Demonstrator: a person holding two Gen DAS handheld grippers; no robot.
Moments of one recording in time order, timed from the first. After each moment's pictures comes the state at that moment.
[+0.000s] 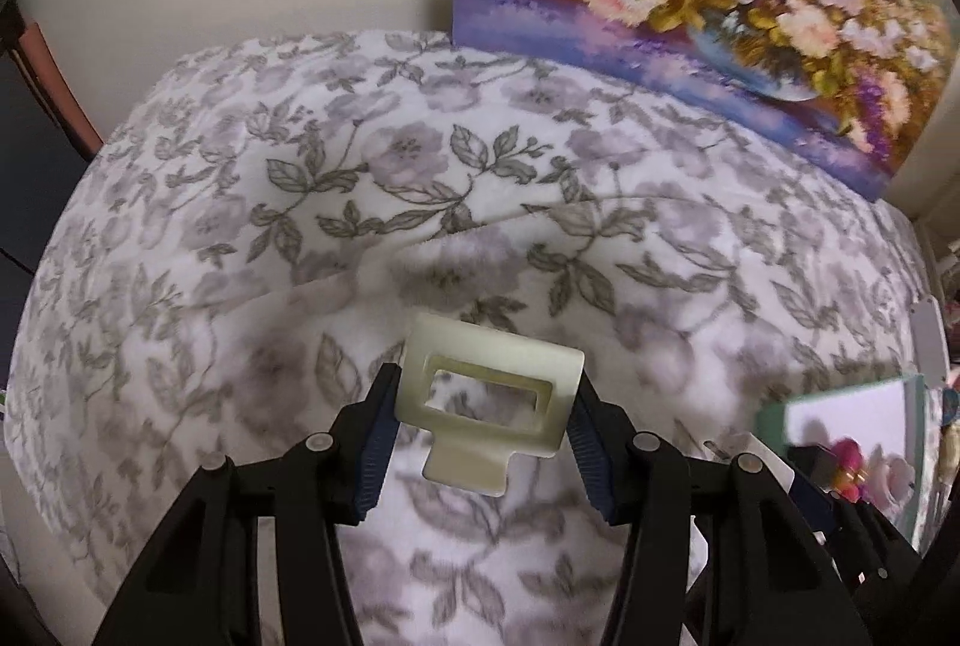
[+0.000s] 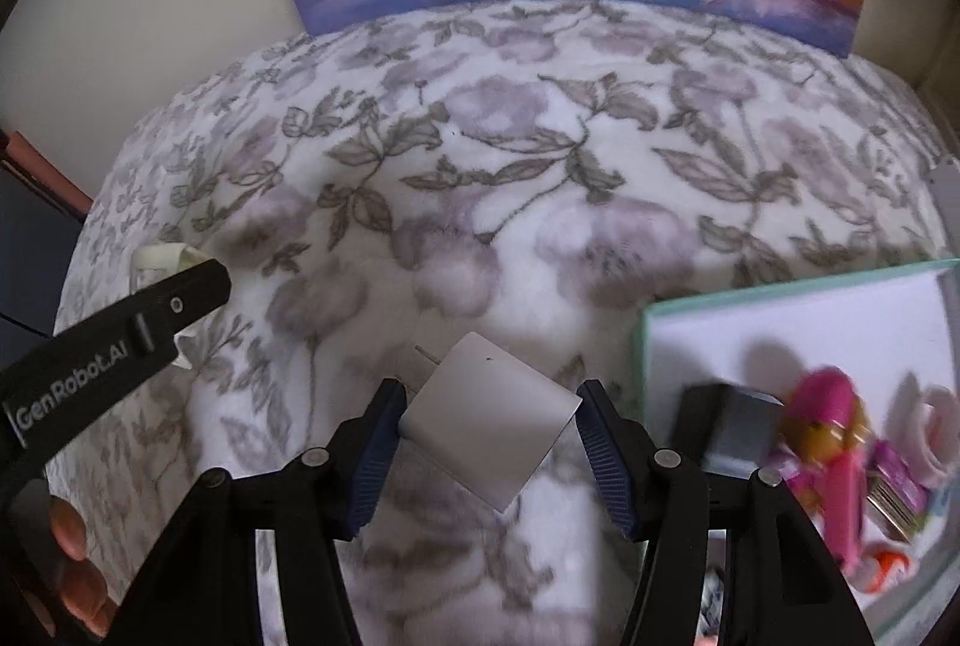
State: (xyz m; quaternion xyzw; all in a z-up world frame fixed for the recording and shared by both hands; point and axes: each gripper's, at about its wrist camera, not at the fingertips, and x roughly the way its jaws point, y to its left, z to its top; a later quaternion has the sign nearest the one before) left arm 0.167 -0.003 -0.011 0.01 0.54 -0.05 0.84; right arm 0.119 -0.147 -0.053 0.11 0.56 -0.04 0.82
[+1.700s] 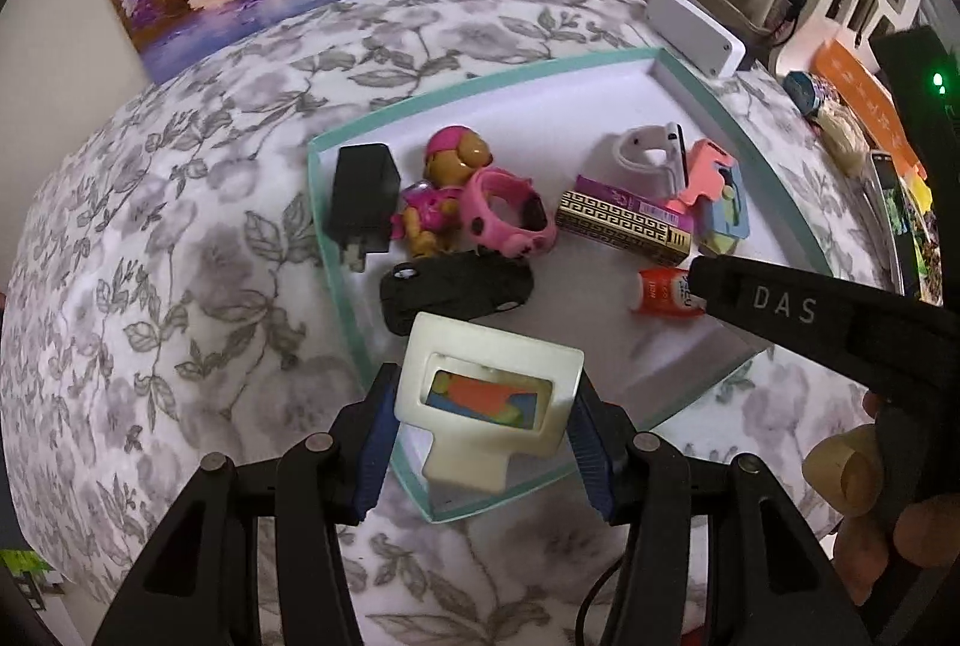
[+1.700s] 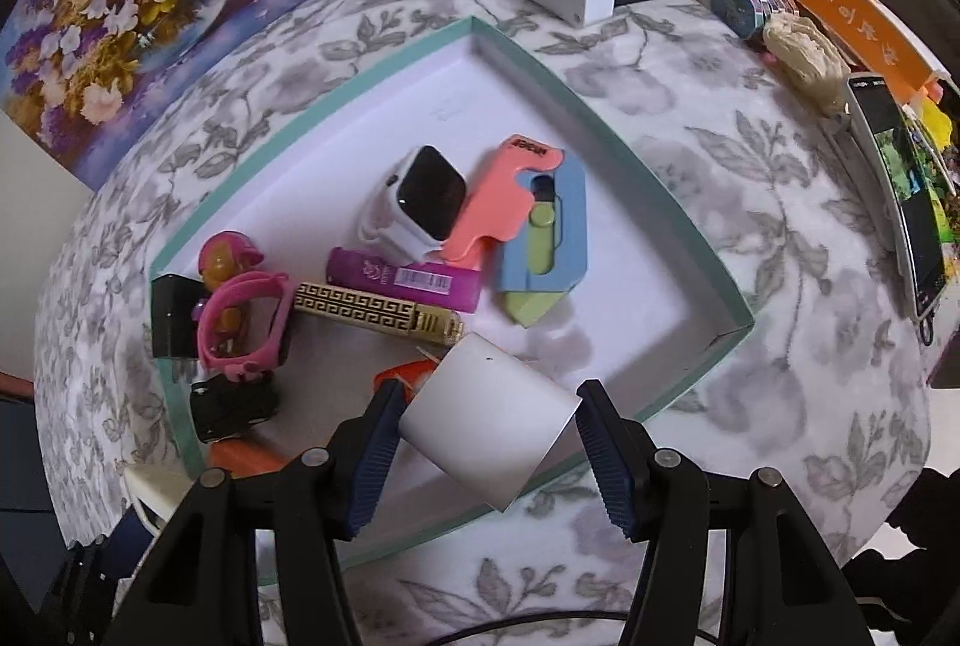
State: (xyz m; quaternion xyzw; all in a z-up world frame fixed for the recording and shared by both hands) left arm -0.039 -0.203 -0.020 0.17 0.55 -0.23 0.79; right arm -0.073 -0.364 -0.047 0.26 0.55 -0.23 0.76
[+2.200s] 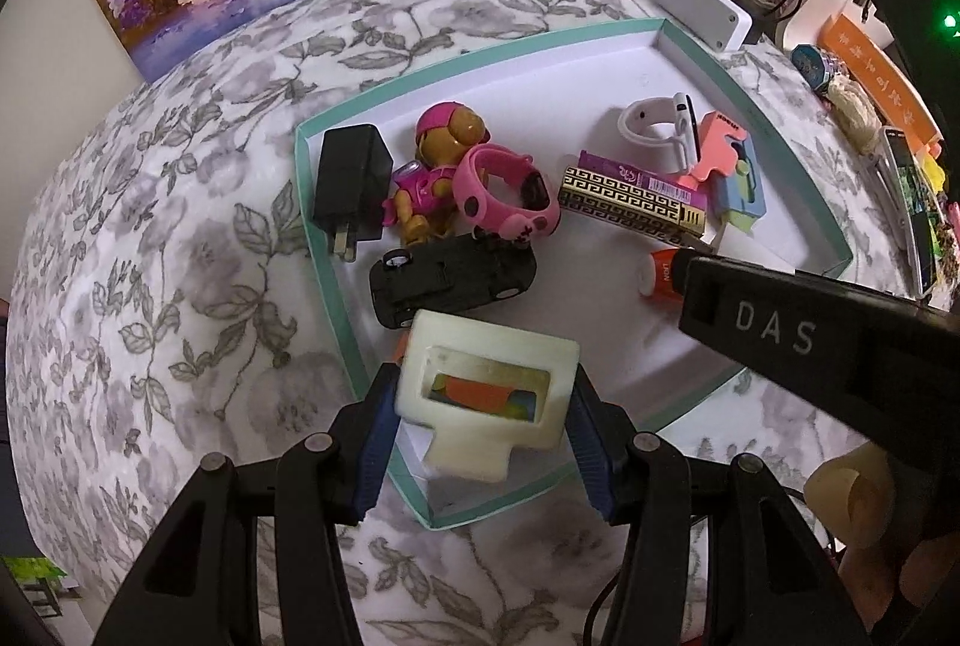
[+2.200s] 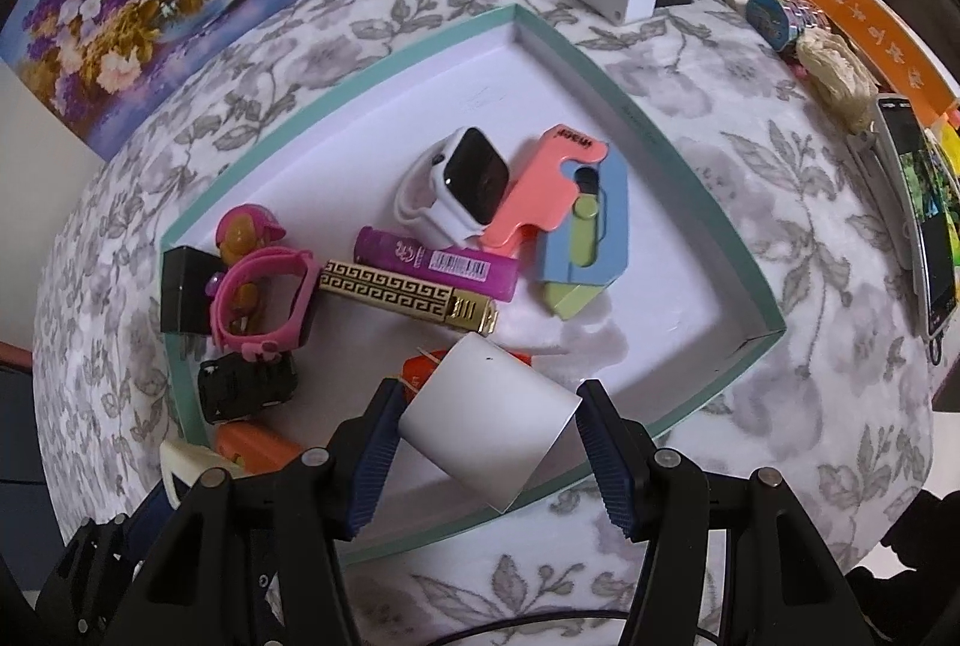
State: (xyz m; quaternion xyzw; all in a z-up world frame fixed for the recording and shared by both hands) left arm -0.035 -0.207 -0.034 0.19 0.56 -0.22 0.78; right arm -0.062 -0.350 -0.052 0.25 0.56 -0.21 0.76
